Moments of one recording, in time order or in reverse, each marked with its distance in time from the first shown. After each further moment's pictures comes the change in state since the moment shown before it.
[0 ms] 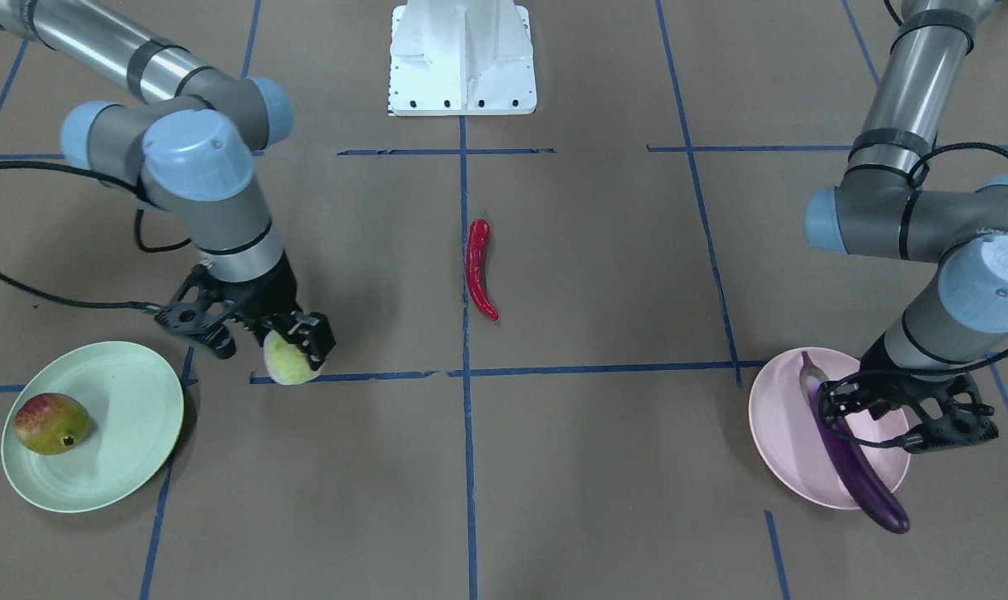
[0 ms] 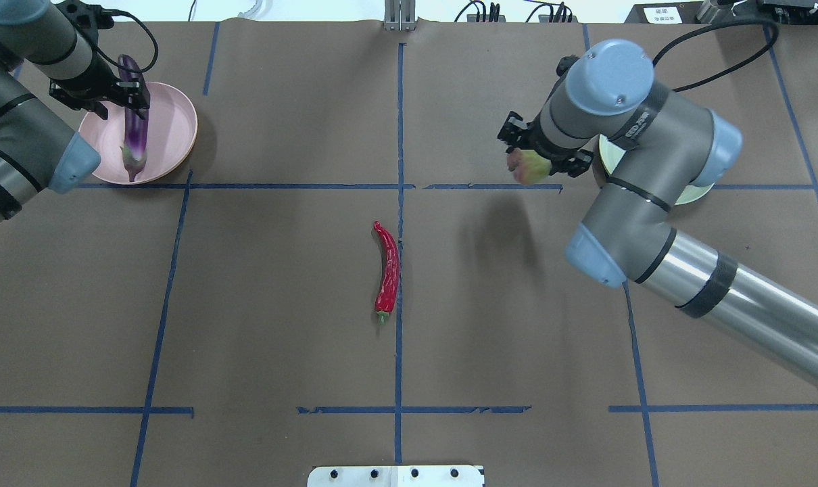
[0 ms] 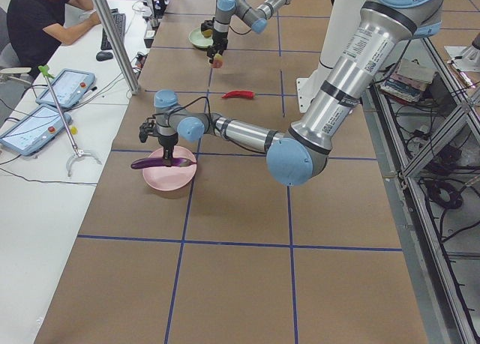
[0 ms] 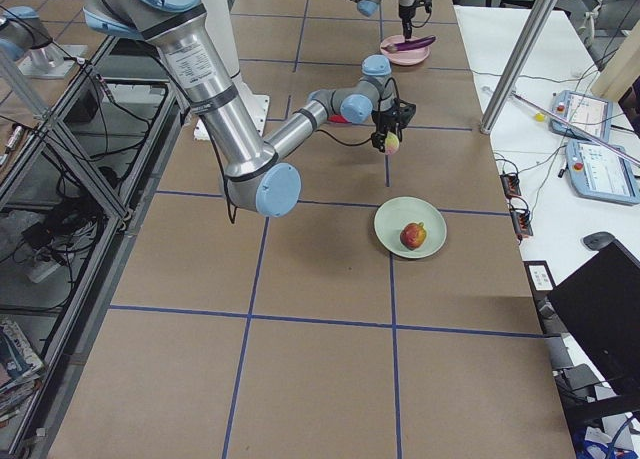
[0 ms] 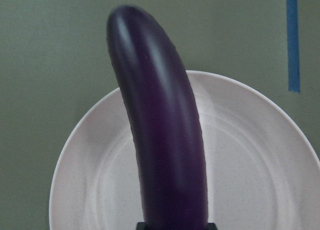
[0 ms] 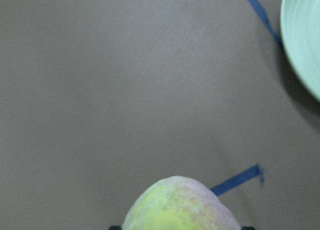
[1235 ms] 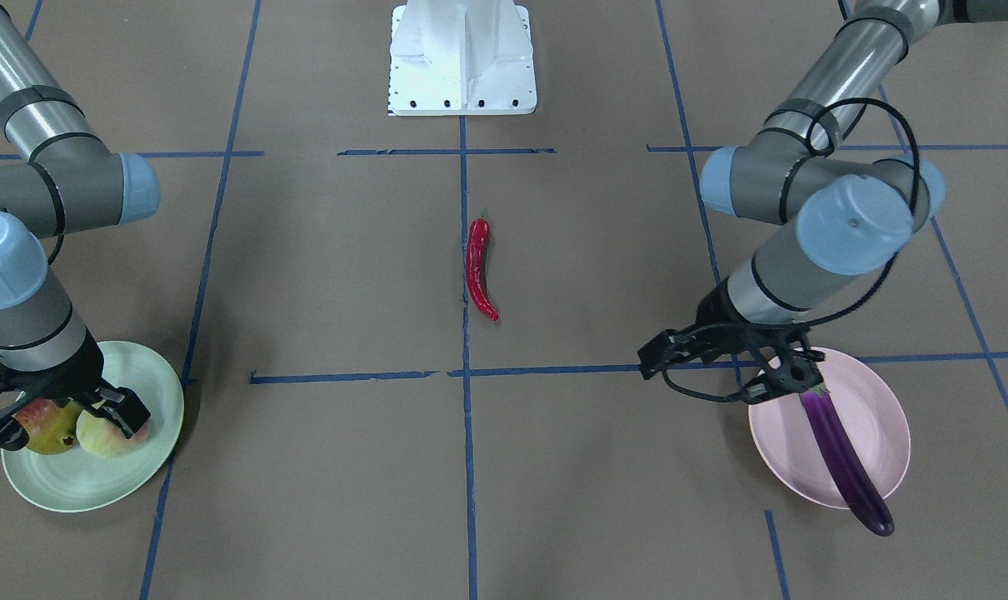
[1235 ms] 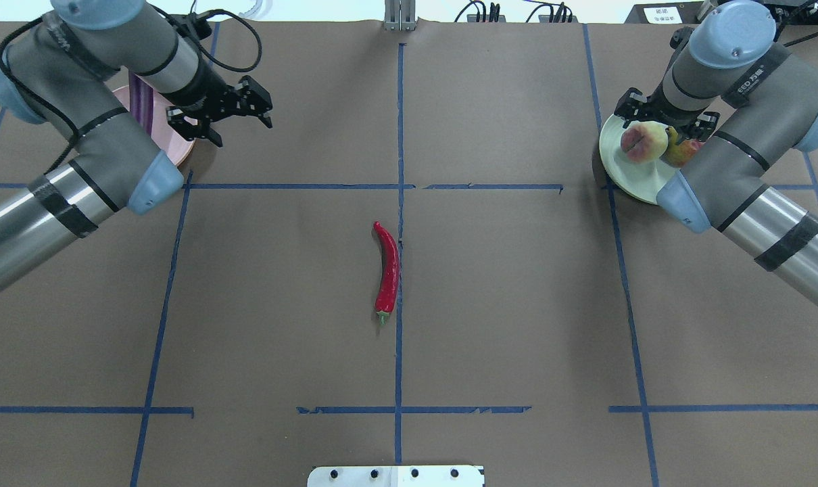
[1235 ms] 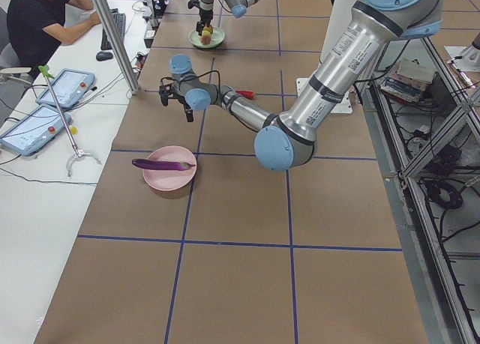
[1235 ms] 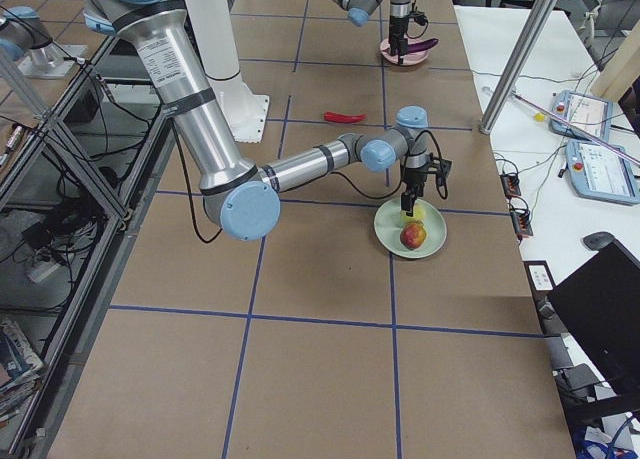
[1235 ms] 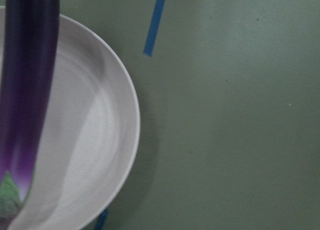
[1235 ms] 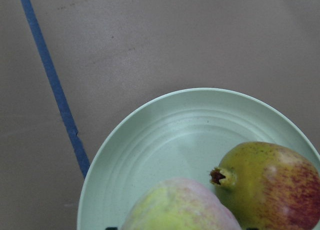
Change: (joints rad) left arm 0.174 -0.109 -0.135 -0.078 -0.134 -0.470; right arm 0.175 -0.089 -0.137 0.008 0.043 -0.268
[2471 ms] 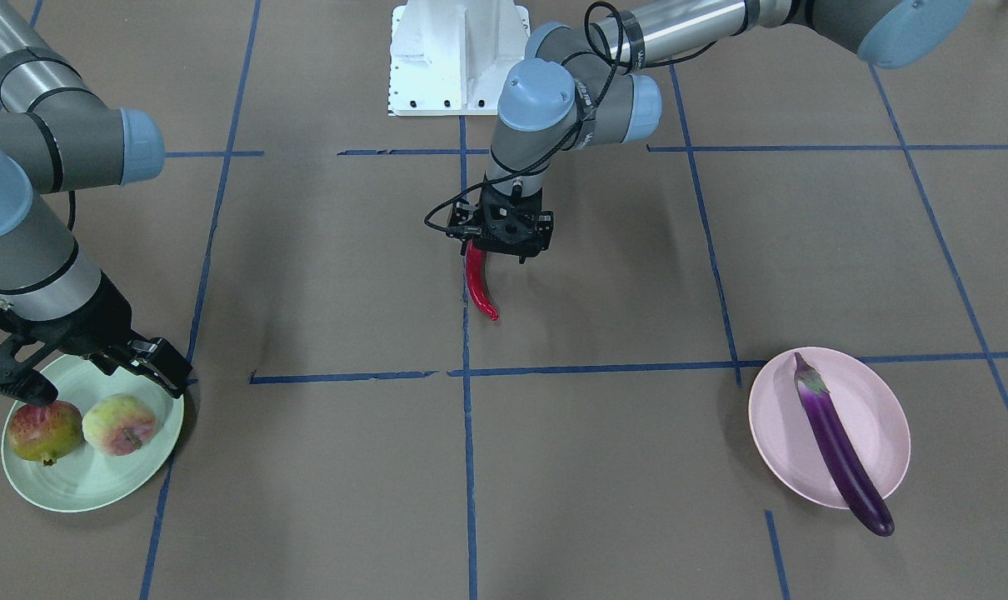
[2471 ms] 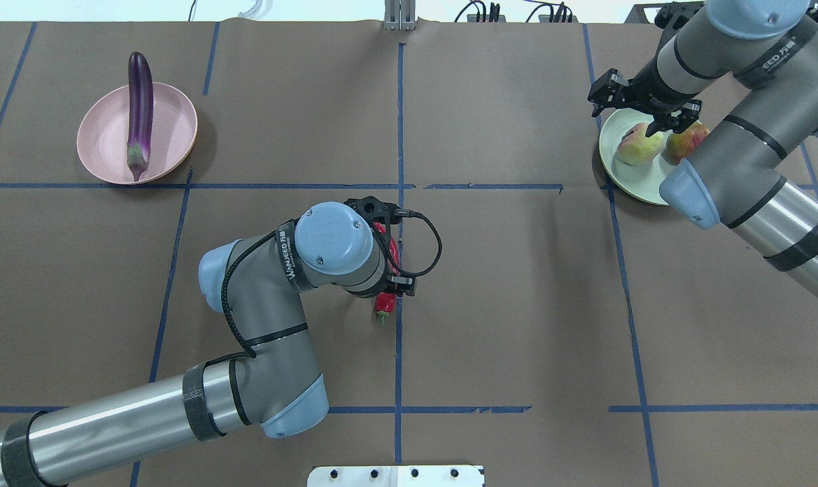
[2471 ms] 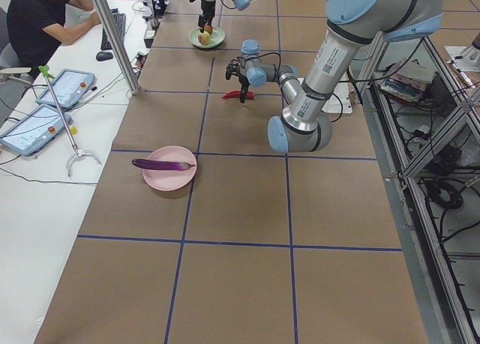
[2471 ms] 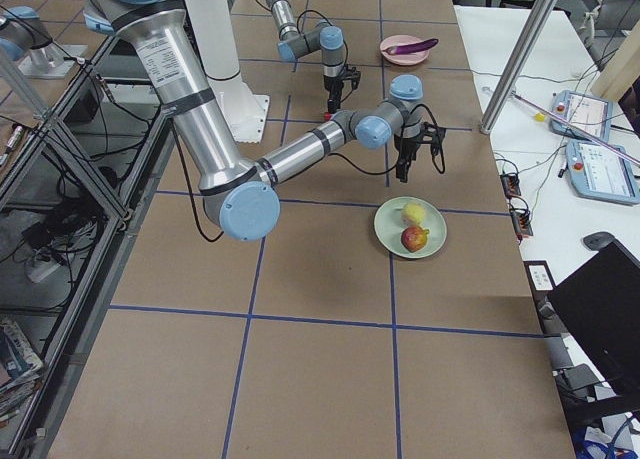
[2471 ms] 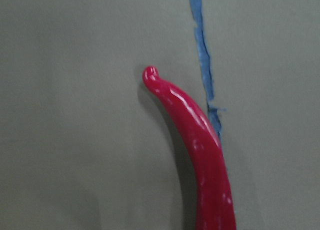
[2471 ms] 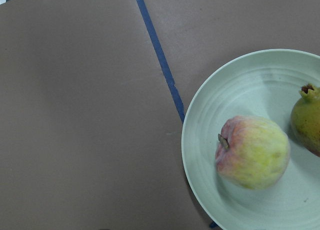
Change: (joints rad) left arm 0.483 -0.092 -0.131 0.219 0.441 0.158; right arm 0.013 0.000 0.166 -0.013 0.135 0.013
